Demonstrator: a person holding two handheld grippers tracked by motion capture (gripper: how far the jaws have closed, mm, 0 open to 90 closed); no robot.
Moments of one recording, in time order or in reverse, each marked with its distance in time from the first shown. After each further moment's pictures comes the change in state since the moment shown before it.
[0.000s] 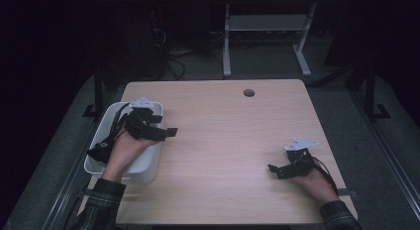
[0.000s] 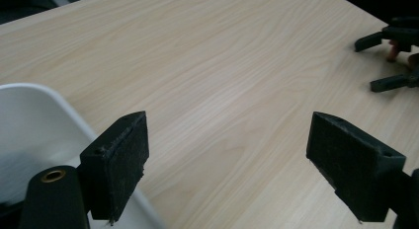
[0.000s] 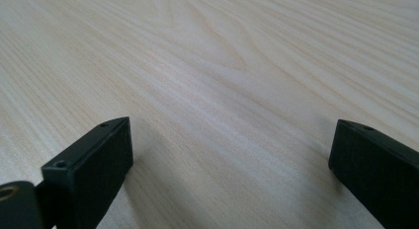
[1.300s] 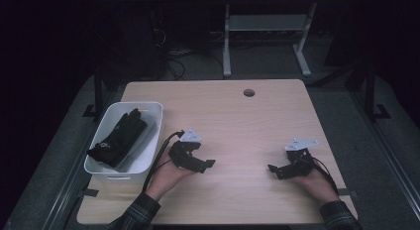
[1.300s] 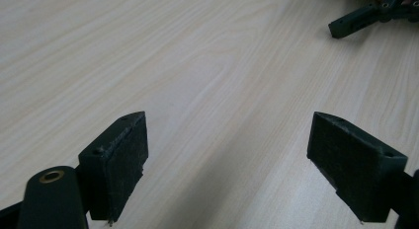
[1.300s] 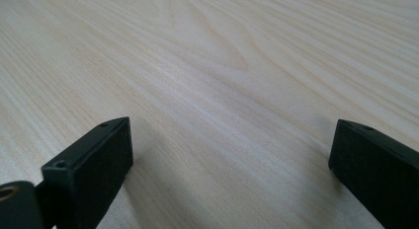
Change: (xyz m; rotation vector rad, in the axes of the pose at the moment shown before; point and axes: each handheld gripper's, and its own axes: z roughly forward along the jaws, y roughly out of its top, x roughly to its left) left arm -0.082 -0.043 0.093 0.072 -0.105 0.132; right arm 0.001 0.000 0.000 0.002 0.001 0.002
